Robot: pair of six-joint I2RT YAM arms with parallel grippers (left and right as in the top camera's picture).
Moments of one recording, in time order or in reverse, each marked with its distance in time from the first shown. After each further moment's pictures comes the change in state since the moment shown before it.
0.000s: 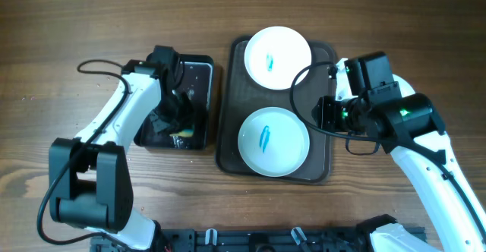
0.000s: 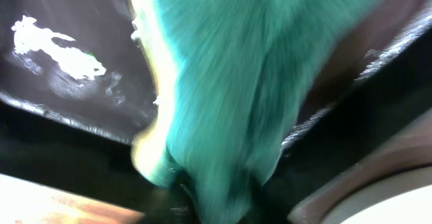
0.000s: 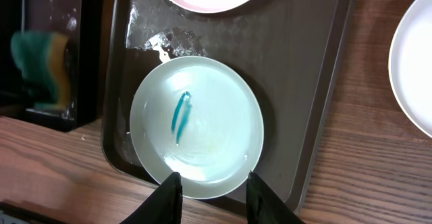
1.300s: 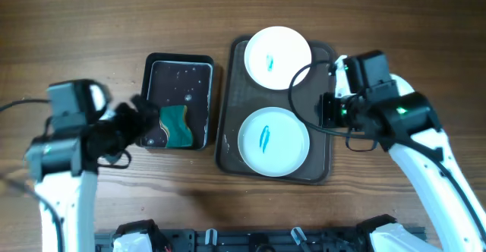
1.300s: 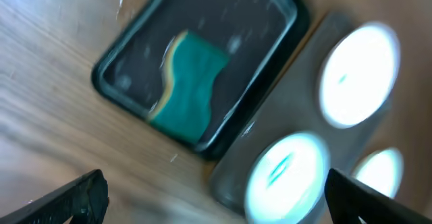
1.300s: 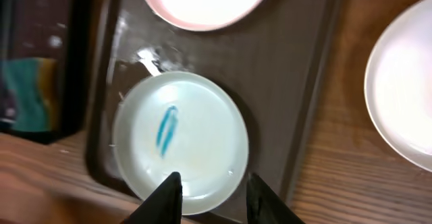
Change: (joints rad) left arm 0.298 -0.661 -0.092 -0.096 0.143 0.084; right arm 0.000 0.005 -0.002 0.043 0.051 -0.042
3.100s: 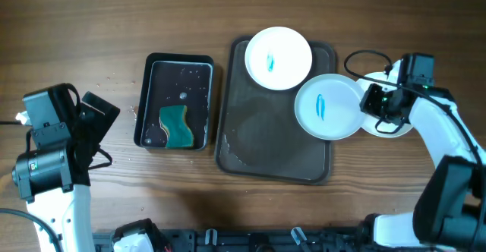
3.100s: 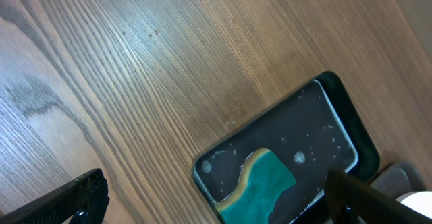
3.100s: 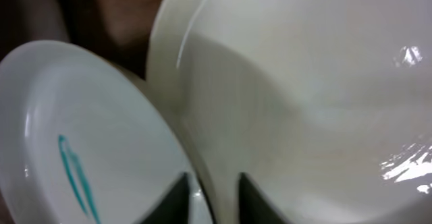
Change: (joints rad) left arm 0.148 -0.077 -0.006 0.106 -0.381 -0.148; right arm -0.513 0.365 -0.234 0.432 -0.048 -0.062
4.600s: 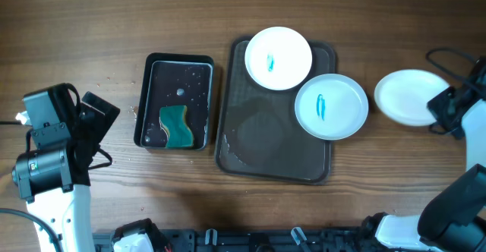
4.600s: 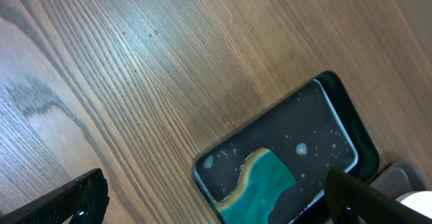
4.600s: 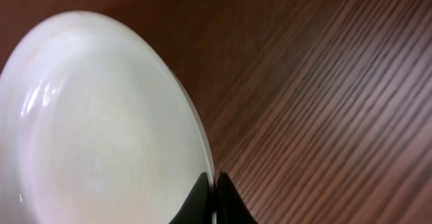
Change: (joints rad) left arm 0.000 0.000 0.000 0.000 0.000 0.000; right arm -0.341 -0.034 0.122 -0.106 0.335 0.180
